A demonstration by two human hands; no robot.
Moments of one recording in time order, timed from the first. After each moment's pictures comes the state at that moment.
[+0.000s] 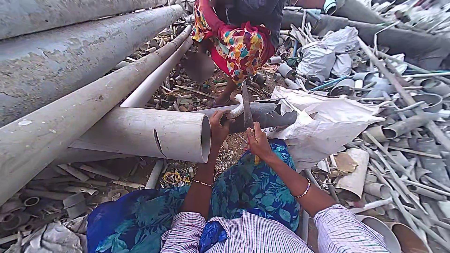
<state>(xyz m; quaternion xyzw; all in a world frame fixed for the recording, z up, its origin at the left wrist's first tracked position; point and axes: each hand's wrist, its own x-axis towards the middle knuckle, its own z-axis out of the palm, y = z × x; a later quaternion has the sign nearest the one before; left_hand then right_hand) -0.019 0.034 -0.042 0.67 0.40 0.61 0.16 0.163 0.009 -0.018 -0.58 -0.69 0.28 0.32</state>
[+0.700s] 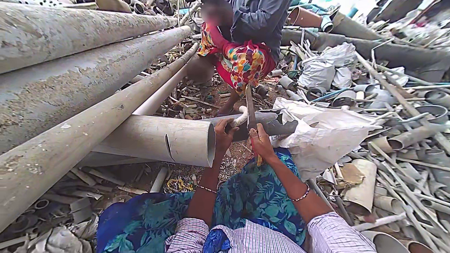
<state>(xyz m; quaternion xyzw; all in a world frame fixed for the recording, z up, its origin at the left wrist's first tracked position) -0.011 0.045 -0.028 0.65 0.42 0.62 0.13 0.150 0.018 0.009 -0.59 -0.65 0.32 0.35</state>
